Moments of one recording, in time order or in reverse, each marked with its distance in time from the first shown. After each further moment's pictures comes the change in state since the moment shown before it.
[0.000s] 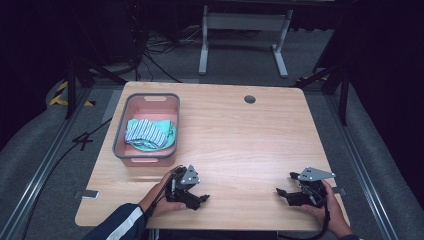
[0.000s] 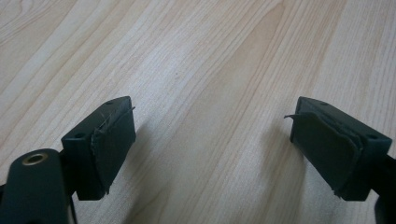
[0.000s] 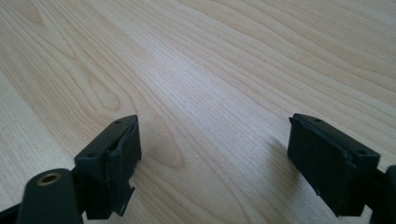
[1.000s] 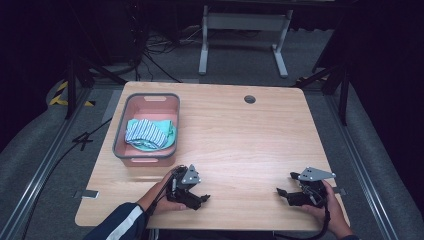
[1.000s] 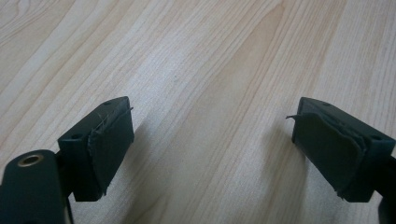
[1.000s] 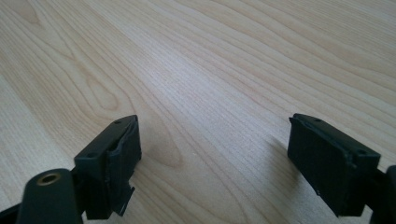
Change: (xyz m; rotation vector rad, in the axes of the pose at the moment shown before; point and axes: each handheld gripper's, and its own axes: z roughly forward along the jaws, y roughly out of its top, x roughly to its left) left arm 0.001 0.002 0.001 0.004 0.000 0.010; right arm 0.000 0.000 -0.001 0.001 -0.007 0.005
